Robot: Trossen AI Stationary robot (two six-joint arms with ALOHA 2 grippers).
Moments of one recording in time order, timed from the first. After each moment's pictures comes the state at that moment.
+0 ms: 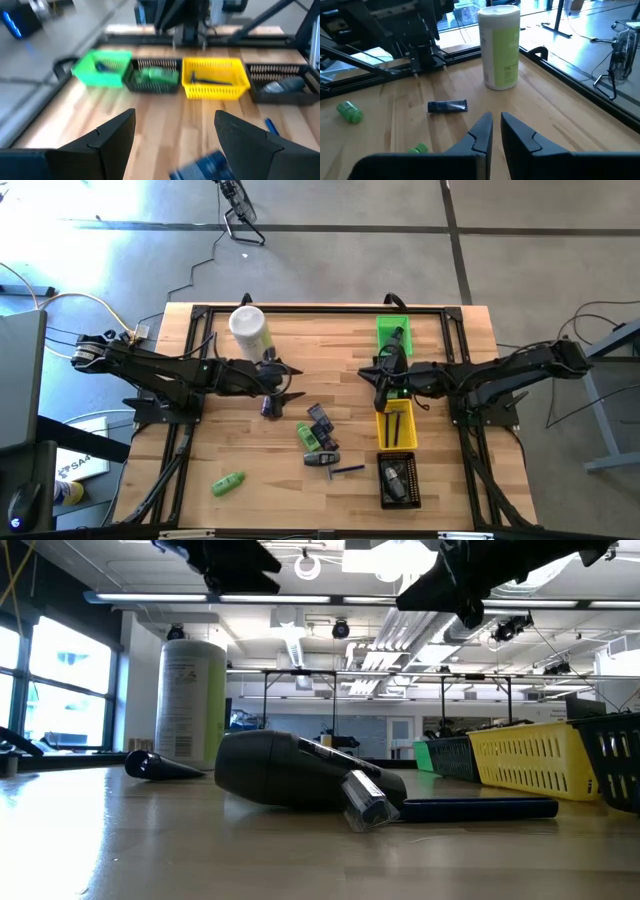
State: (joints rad) left arm -0.14 1.13 0.83 -0.02 -0.32 -0.07; right arm 0.12 1.10 0.64 0.17 0.44 0.26
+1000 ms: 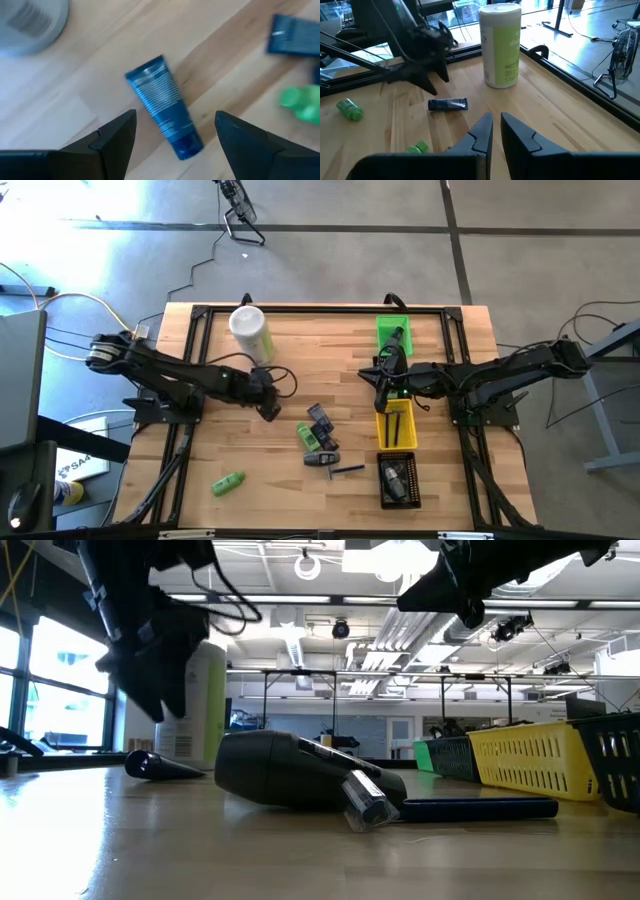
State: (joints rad) left arm -0.14 1.31 0.82 -0.72 -0.32 -0.98; right arm 0.12 1.10 0.64 0.16 0.44 0.26
